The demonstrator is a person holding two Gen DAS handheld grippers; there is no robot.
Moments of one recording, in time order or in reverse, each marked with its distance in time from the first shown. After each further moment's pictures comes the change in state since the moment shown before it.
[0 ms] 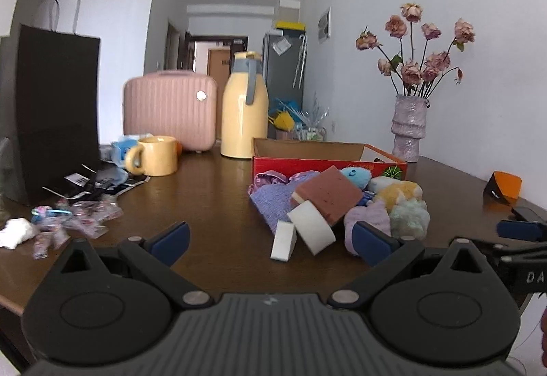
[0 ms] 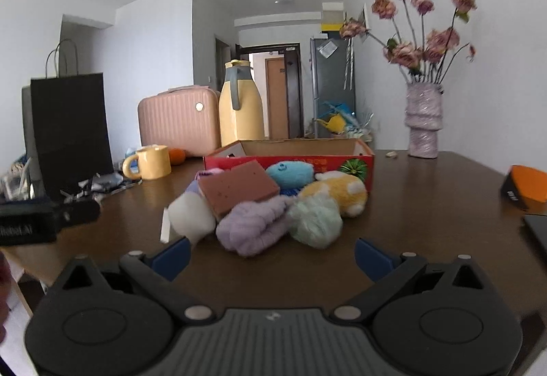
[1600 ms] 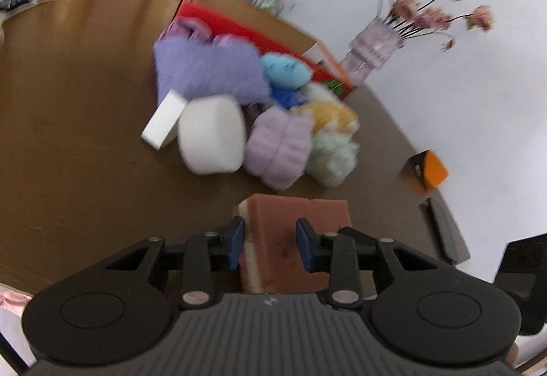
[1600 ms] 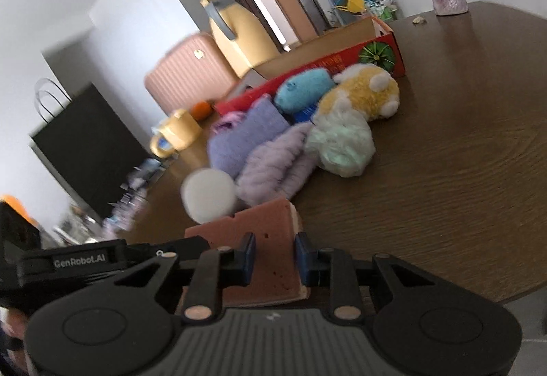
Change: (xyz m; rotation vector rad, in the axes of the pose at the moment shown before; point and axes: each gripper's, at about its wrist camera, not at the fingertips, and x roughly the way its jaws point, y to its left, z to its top) left arm 0.099 -0.014 0.005 -0.391 0.531 -0.343; right arm 0.058 -0.061 0.008 0.368 0.368 0.231
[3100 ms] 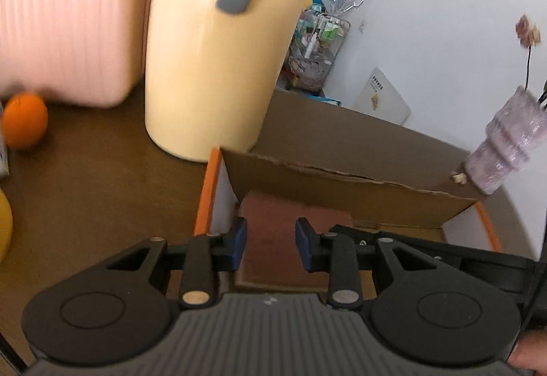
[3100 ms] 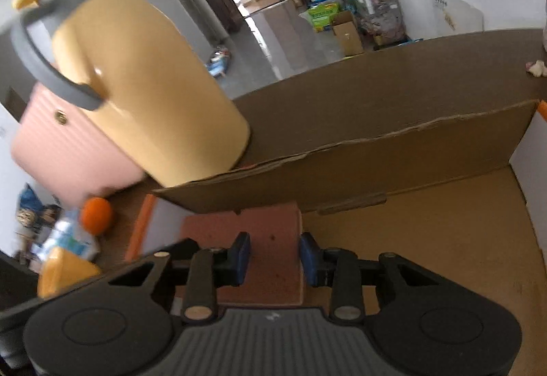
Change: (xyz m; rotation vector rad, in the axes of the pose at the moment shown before) left arm 0.255 0.050 0.371 0.085 -0.021 0.305; right arm 0.368 0.000 0.335 0.055 0.169 -0.147
